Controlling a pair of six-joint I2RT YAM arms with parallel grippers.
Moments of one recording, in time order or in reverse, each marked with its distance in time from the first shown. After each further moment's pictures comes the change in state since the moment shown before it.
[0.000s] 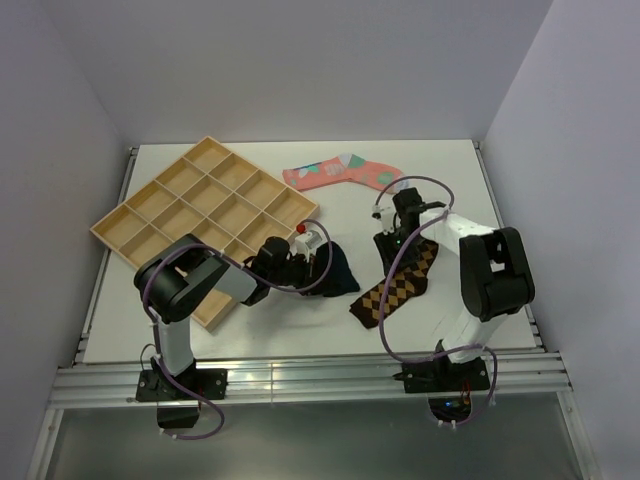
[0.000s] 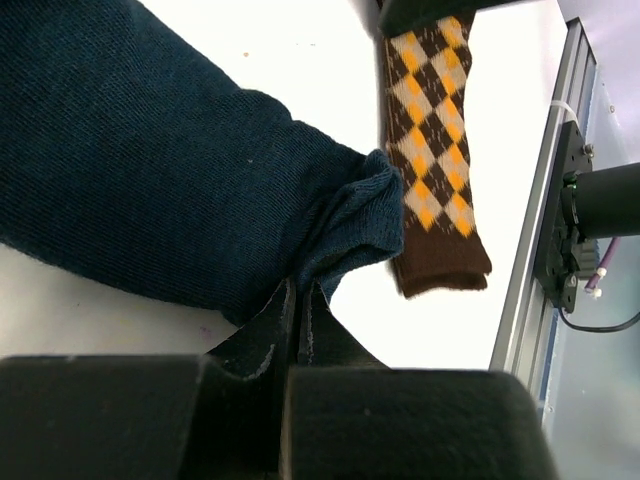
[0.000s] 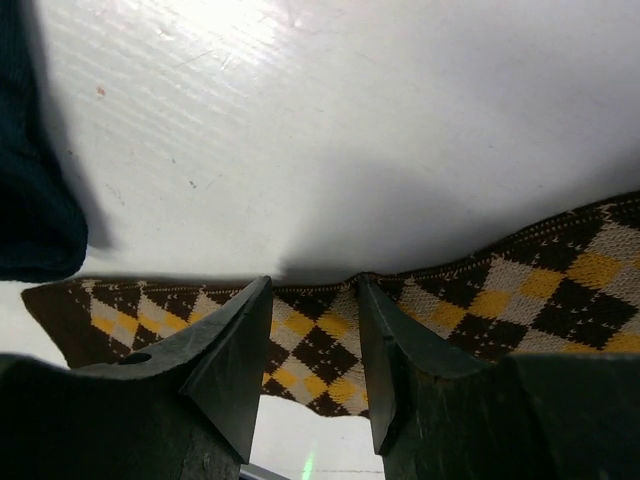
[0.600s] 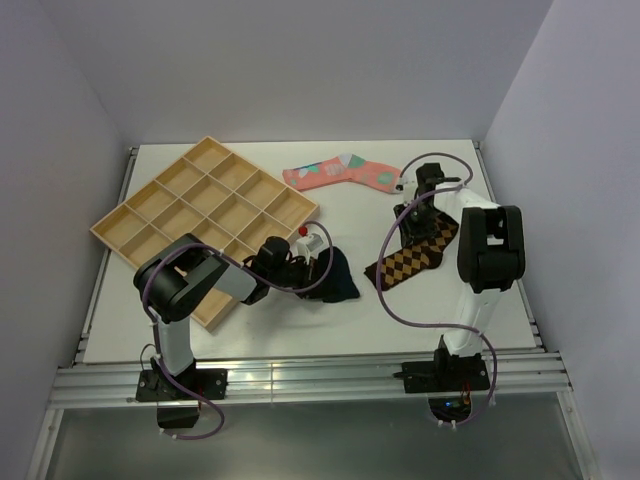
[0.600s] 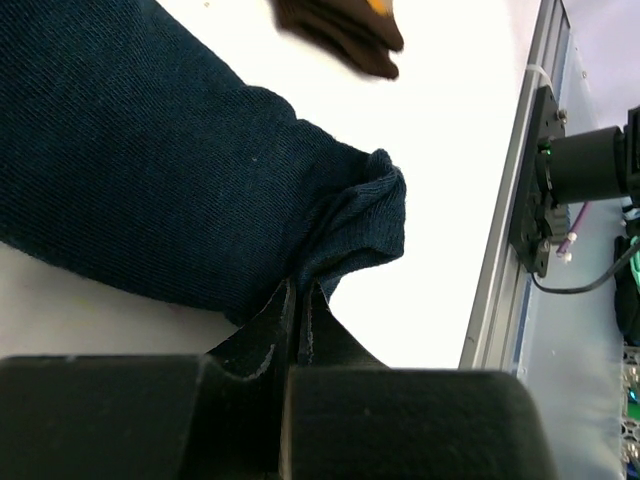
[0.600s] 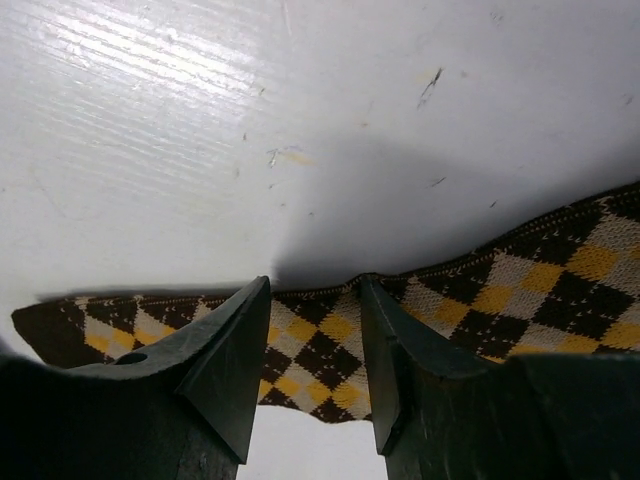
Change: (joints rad) left arm 0.007 0.000 0.008 -0.054 0.090 0.000; right arm -0.189 0.227 0.294 -0.039 0.048 -0.018
